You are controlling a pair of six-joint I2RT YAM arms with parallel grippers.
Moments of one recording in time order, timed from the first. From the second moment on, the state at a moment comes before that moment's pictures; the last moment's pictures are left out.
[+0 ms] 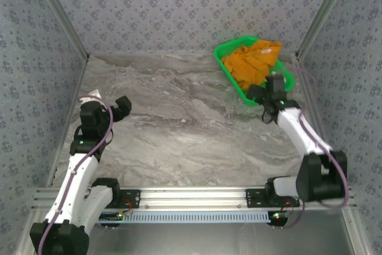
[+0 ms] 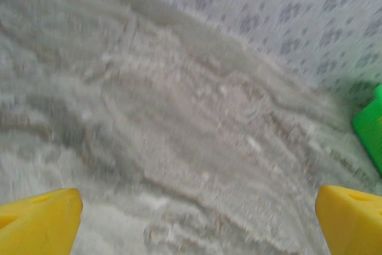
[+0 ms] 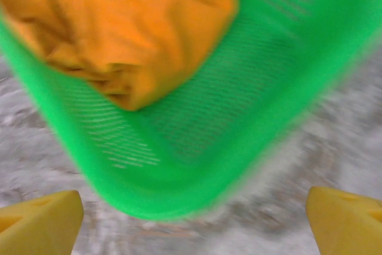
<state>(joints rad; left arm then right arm) -0.07 0.78 0.61 -0.30 0.00 -0.53 0.14 1.41 1.02 -0.39 0.14 0.38</state>
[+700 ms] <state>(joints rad) -0.08 0.78 0.58 -0.47 0.15 -0.64 0.36 1.86 1.39 -0.61 -0.03 -0.23</state>
